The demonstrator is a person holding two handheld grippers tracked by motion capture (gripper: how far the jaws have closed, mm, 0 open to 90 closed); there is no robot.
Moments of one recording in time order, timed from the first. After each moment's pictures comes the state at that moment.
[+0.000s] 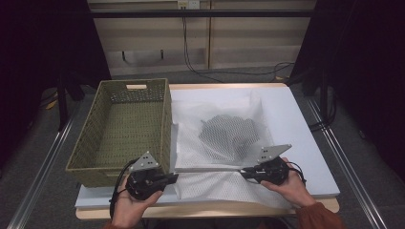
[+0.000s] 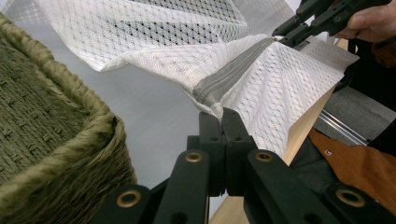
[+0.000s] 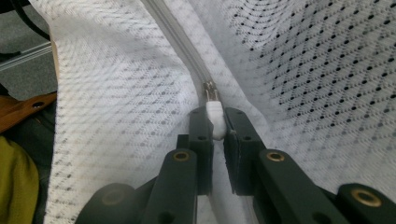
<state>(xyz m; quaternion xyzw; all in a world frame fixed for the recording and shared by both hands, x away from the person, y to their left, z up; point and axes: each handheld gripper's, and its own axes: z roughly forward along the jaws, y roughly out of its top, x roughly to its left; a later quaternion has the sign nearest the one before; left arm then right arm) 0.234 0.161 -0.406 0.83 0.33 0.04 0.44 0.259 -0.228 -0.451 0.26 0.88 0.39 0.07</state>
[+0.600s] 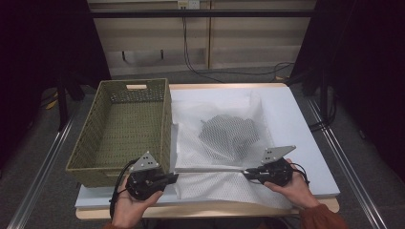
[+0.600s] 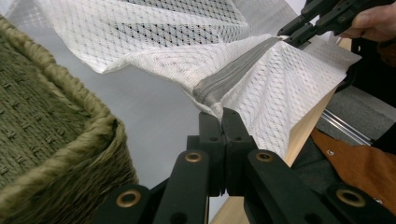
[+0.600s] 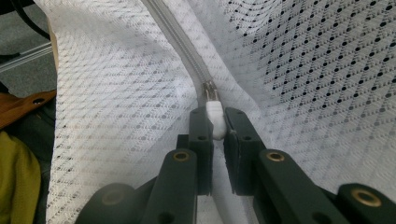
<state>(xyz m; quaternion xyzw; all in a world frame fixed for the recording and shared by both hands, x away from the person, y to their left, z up) 0.233 0.162 -0.405 0.83 0.33 0.05 0.44 0.254 -0.237 -0.452 0.27 0.88 0.38 0.07</state>
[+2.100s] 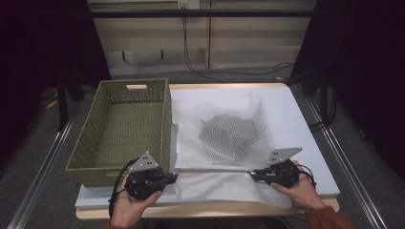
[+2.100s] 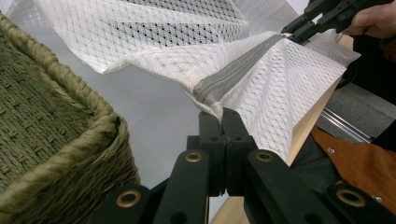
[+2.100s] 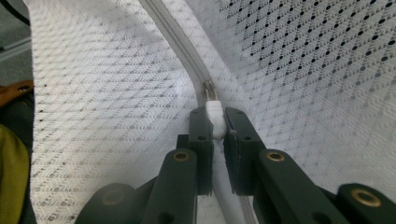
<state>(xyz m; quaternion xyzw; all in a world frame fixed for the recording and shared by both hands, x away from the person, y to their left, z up) 0.232 0.162 -0.404 0.83 0.32 0.05 0.44 0.250 -0.254 -0.456 0.28 0.88 0.37 0.08</state>
